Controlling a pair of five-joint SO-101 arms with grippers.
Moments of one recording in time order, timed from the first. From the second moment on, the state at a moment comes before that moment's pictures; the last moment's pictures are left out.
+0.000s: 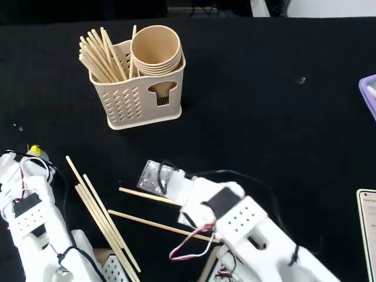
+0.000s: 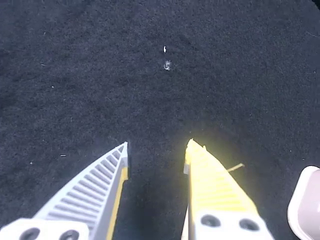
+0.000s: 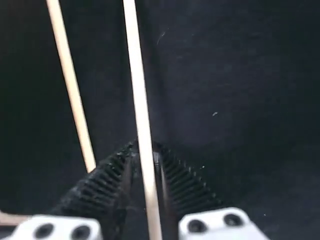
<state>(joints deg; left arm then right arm) -41.6 -52.9 79.4 18.2 19.8 -39.4 -52.1 71.3 64.1 30.7</state>
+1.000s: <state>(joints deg) -41.6 -52.9 79.4 18.2 19.8 -59.3 -12.8 57.5 49.7 22.2</state>
